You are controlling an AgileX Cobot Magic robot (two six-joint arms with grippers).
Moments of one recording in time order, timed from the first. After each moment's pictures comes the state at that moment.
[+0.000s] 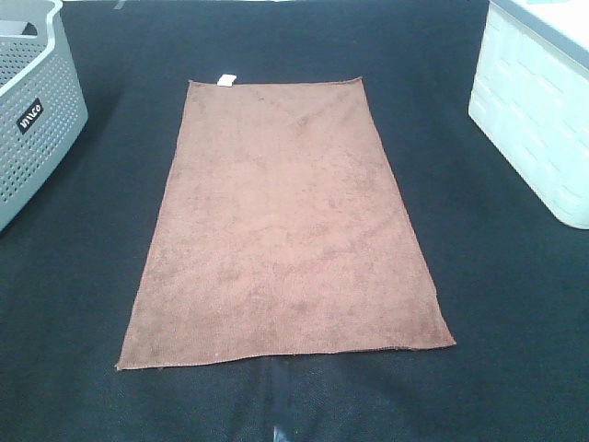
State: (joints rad) left arm -0.03 0.40 -0.51 -0.19 0.60 0.12; right arm 0.02 0.41 -0.55 0.09 0.97 -0.05
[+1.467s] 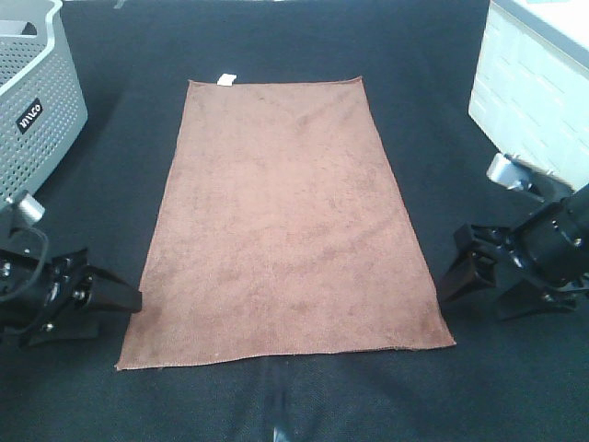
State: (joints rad) left arm -0.03 1.83 -0.54 -1.60 0.54 1.25; right arm 0.02 1.75 -0.71 0.74 0.59 -0.60
